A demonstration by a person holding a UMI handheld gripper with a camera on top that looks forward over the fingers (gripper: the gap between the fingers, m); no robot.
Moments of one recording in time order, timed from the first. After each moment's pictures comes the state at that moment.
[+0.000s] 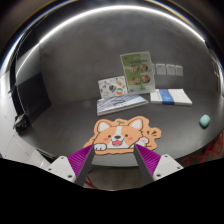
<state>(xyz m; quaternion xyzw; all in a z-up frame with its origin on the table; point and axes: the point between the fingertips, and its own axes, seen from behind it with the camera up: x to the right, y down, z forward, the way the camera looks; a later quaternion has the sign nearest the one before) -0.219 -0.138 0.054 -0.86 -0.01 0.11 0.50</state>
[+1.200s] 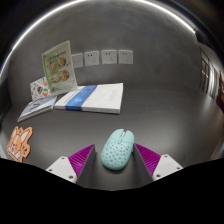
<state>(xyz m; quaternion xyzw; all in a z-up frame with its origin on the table) 0.215 0.004 -0.015 -0.89 0.04 0.00 0.46</state>
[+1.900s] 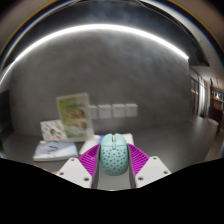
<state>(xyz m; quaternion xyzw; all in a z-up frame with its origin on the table) 0.111 0.007 0.195 -0.78 0.08 -0.05 0.62</state>
